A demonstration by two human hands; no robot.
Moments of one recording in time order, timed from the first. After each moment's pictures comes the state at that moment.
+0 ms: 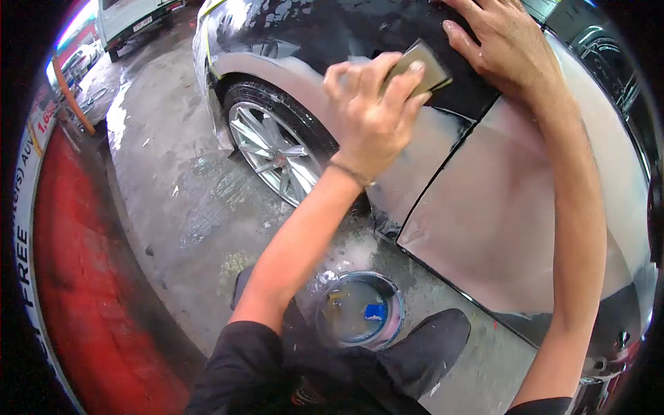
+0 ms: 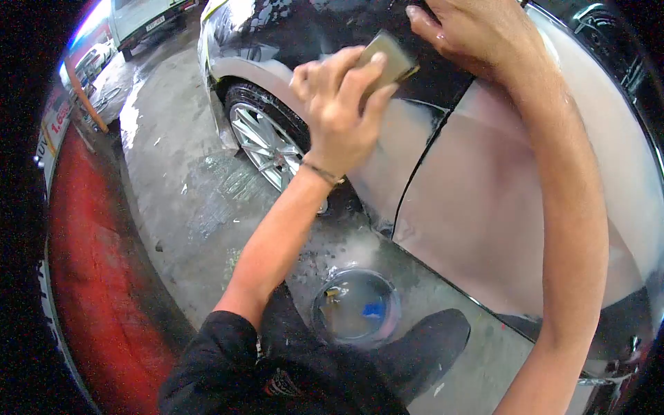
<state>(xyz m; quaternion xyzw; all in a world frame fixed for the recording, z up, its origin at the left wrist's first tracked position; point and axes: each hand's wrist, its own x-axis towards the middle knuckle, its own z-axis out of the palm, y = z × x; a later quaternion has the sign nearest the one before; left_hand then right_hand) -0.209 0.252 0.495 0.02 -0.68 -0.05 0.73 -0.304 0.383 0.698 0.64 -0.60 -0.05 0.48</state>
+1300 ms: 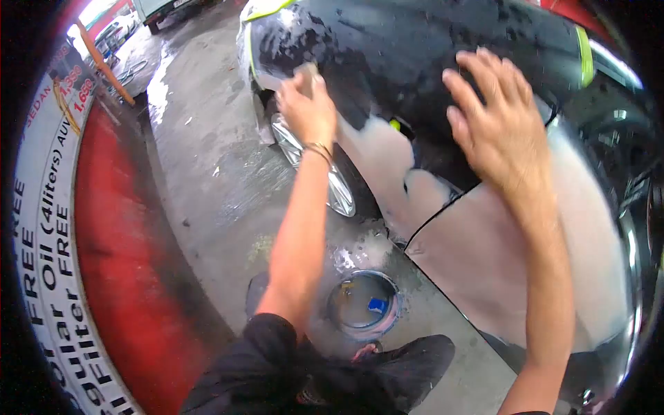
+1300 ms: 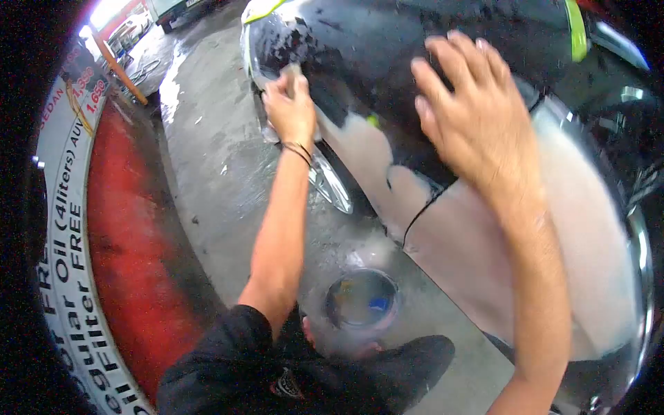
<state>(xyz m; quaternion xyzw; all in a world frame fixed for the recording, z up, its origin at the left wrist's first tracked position) -0.196 0.124 0.528 0.45 -0.58 -0.23 0.63 -0.320 0.380 0.704 0.65 -0.62 0.01 0.44</state>
